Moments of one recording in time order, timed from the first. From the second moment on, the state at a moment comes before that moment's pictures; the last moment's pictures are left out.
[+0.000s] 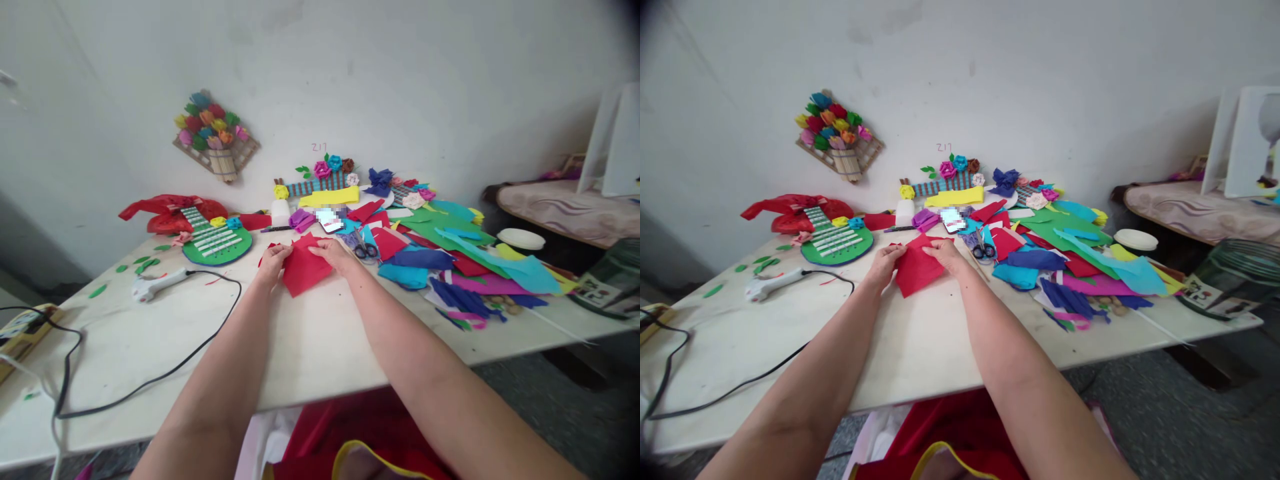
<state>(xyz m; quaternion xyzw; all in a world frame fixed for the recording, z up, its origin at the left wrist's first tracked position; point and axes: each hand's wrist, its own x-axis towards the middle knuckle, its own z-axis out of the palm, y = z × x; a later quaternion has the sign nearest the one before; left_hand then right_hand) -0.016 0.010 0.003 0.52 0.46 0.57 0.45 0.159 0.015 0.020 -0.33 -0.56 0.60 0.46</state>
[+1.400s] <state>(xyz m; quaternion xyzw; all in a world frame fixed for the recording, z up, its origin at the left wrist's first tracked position) -0.015 0.009 0.004 0.49 0.45 0.58 0.47 0.158 0.023 0.013 -0.34 -0.64 0.51 0.46</state>
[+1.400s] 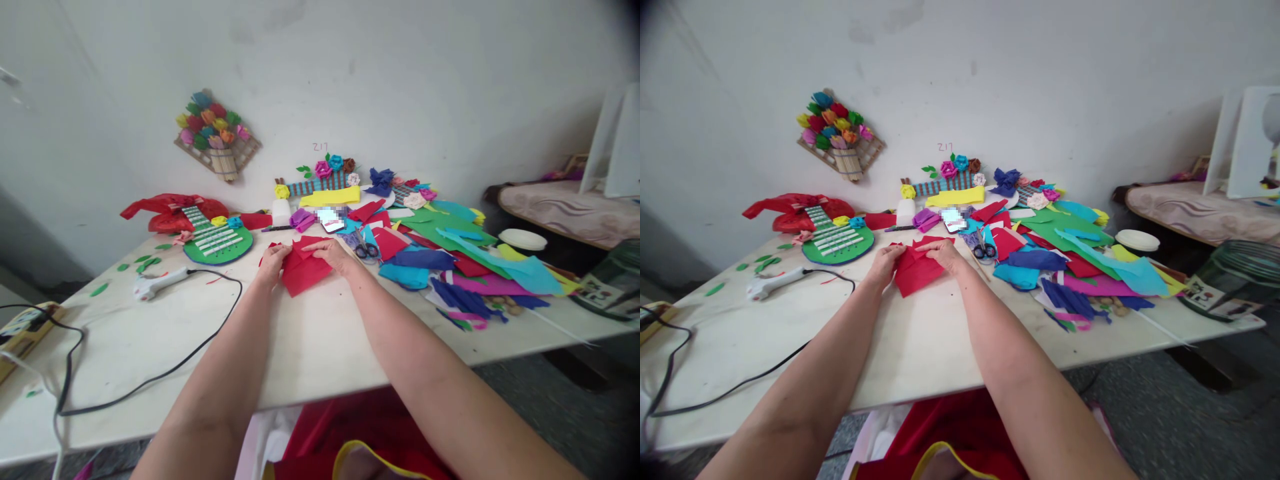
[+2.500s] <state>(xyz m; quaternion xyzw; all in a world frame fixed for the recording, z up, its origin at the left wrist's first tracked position) -0.013 0.006 0.004 0.48 0.43 0.57 0.51 0.157 0.023 0.016 -0.32 -0.72 0.41 0.46</state>
